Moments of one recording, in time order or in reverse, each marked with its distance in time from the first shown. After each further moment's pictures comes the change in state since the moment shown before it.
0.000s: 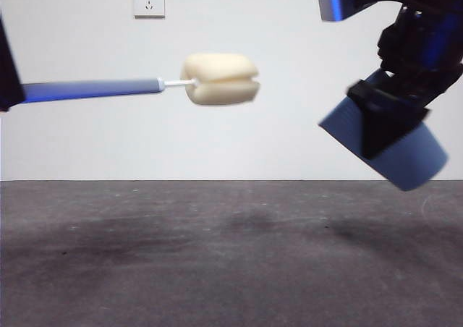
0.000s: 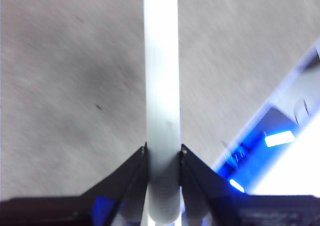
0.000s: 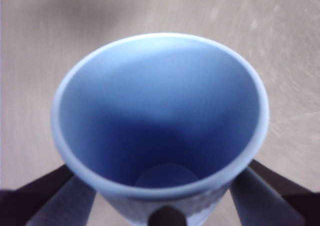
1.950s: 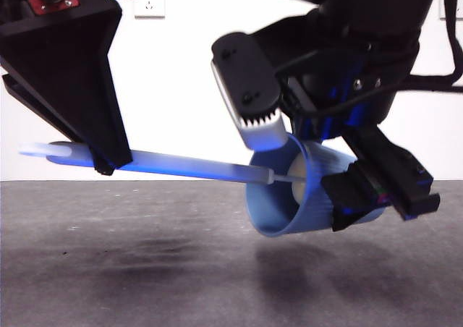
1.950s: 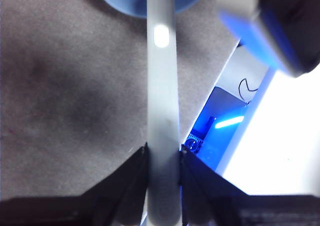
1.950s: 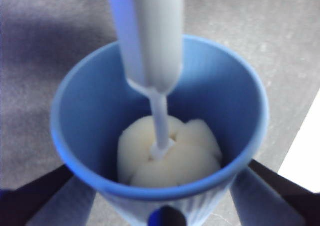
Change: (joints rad) left arm -0.198 0.257 0.000 0.198 0.116 -0.082; right arm 0.418 0.251 0.012 0.002 0.277 -0.531
